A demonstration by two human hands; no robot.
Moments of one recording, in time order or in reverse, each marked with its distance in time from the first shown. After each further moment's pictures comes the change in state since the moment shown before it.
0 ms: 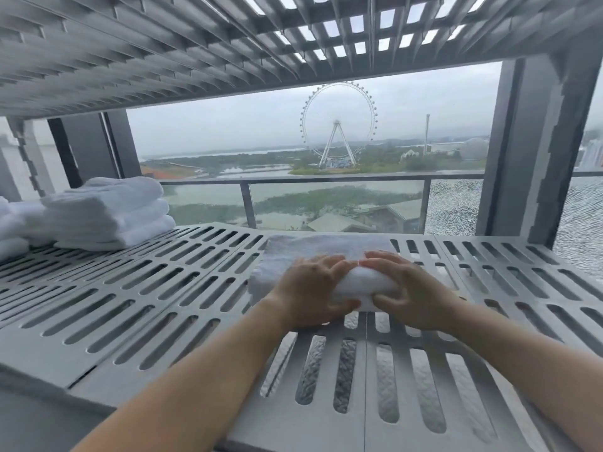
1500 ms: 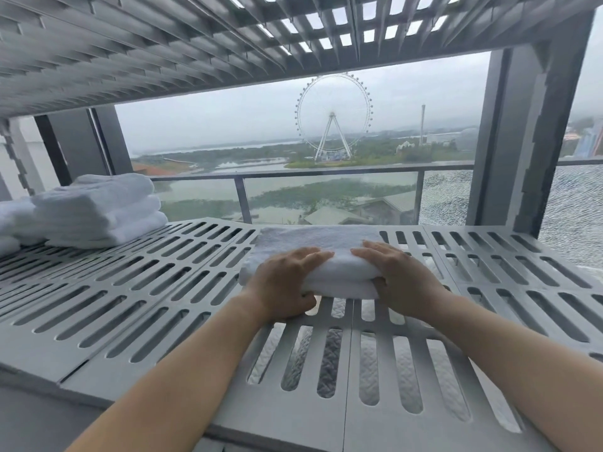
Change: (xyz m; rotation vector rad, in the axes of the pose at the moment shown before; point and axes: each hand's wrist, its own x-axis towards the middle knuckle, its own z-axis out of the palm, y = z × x) left_hand -0.017 -0.012 -0.006 -0.122 0.001 -0.099; right_hand -0.001 -0.003 0.000 -0.184 0.052 0.108
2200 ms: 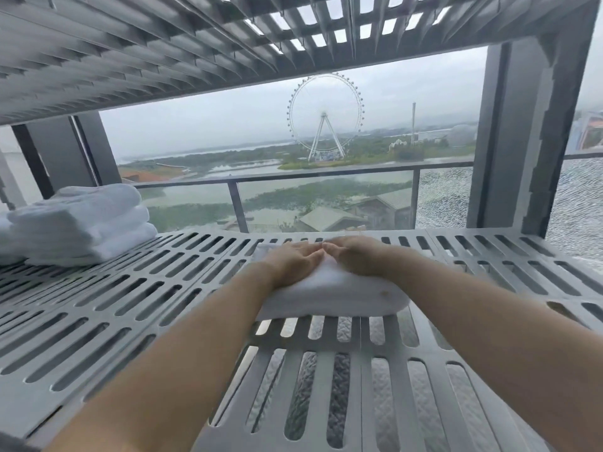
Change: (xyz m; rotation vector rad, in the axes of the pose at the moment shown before) left_hand 0.080 -0.035 0.003 -0.186 -0.346 -0.233; right_hand 0.104 -0.008 0.016 -0.006 -0.373 0.119
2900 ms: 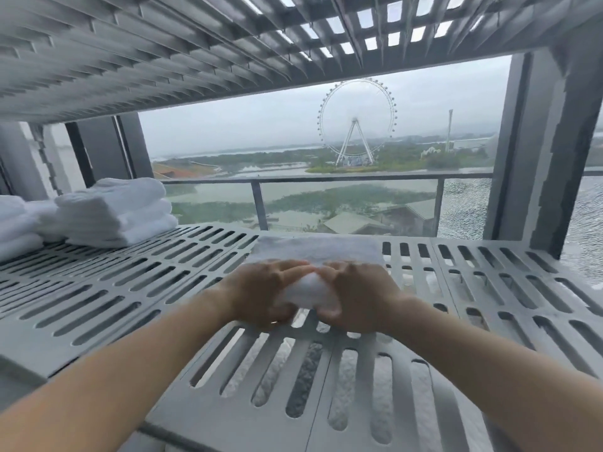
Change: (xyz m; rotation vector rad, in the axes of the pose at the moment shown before) left_hand -0.080 -0.002 0.012 0.369 0.188 0.335; right_hand -0.090 -0.017 0.015 -0.309 0.293 -0.312
